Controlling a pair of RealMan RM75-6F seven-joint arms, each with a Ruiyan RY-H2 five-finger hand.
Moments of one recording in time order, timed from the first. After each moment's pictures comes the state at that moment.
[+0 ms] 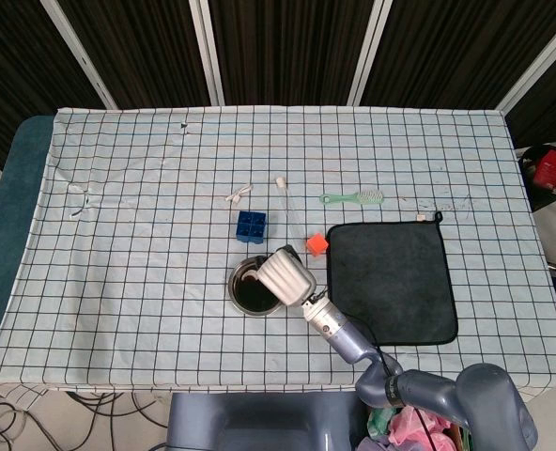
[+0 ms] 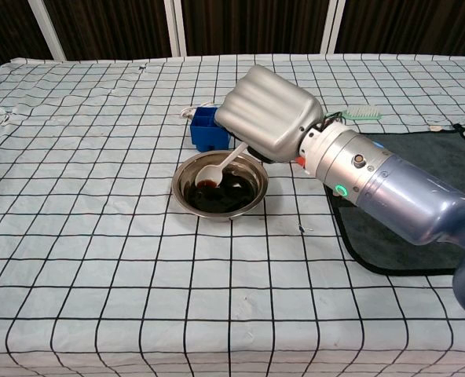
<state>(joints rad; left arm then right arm) 0.03 -1.03 -0.11 -1.70 1.39 1.61 0.01 0.85 -1.92 0.18 -1.04 -1.59 1.15 -0.85</state>
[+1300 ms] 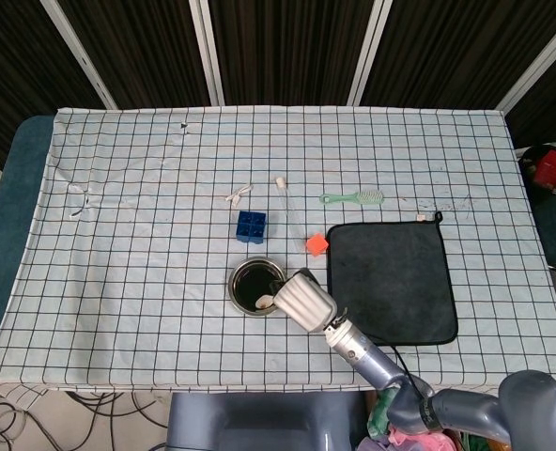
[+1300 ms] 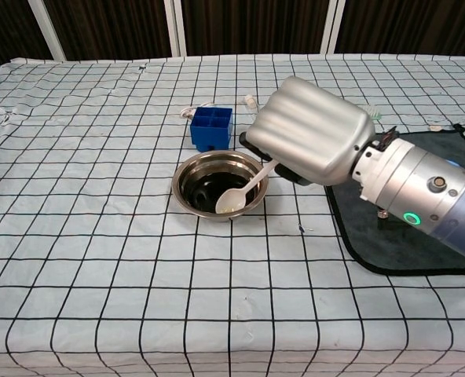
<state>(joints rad) 0.03 -1.04 -0.11 -1.70 1.38 1.61 0.02 0.75 -1.75 0.08 -1.32 -1.64 1.20 -0.91</state>
